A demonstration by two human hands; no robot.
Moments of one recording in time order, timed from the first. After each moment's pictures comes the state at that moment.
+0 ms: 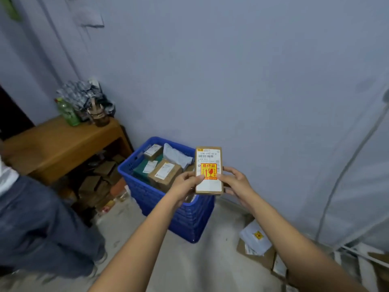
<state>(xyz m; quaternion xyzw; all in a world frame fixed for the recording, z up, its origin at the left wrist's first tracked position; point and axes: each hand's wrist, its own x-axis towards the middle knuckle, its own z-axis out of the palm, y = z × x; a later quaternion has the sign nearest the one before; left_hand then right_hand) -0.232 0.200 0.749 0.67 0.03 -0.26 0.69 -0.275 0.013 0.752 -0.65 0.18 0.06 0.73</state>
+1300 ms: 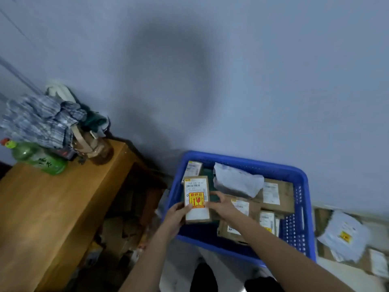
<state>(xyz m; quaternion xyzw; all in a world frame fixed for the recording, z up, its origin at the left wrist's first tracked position) 0.274 0.494 0.584 0.66 0.22 -0.37 0.61 0.227 0.324 0.568 -0.62 0.33 0.19 0.69</state>
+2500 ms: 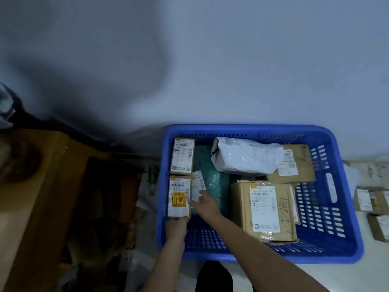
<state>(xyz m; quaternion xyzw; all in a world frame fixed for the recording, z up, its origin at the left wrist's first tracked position) 0.347 0.523 0.375 0.70 0.35 -0.43 0.46 0.321 0.409 0.359 -0.62 0.47 0.20 0.60</state>
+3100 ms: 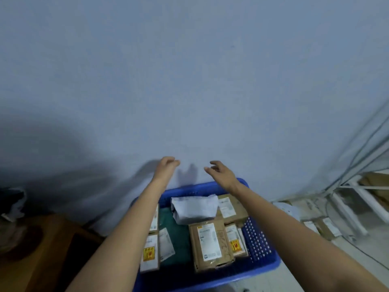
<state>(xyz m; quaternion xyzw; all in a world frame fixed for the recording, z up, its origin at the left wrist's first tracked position) 0.403 0.328 0.708 0.77 -0.15 -0.35 0.51 0.235 0.199 0.693 -0.75 0.40 -0.07 0.52</state>
